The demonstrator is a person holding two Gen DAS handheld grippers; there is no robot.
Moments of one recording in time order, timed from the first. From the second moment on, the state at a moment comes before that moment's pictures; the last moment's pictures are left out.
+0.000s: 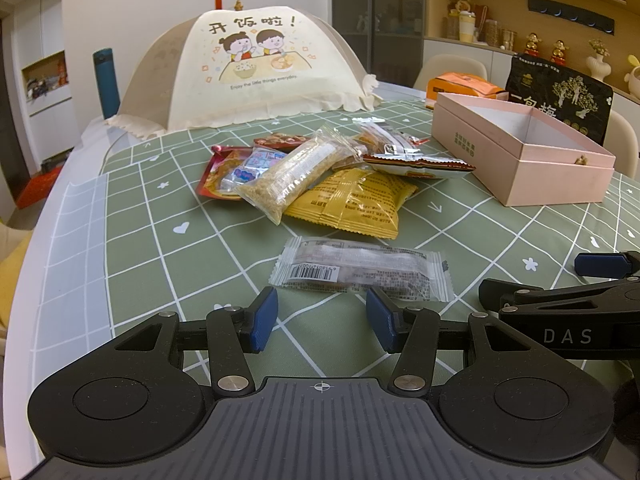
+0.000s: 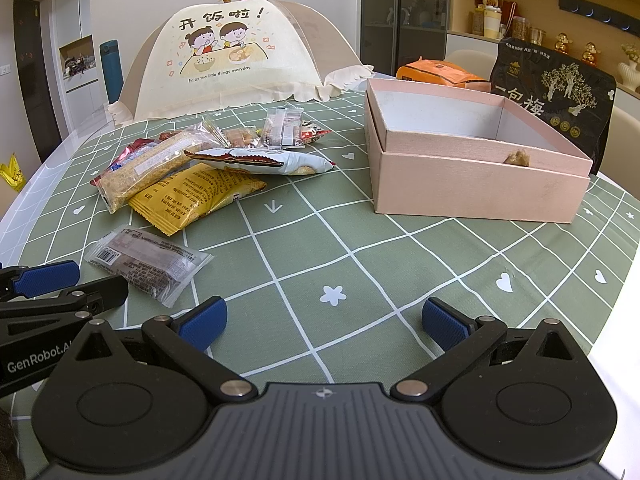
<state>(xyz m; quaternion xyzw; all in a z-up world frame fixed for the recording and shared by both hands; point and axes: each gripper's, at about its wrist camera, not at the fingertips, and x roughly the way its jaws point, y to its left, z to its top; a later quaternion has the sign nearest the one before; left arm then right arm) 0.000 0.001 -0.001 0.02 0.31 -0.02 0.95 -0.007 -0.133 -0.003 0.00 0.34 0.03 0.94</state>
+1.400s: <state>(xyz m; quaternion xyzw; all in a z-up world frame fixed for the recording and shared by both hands) 0.032 0.060 0.027 -0.23 0.46 -0.05 0.85 0.167 -0.085 0.054 0.00 0.42 0.13 0.90</state>
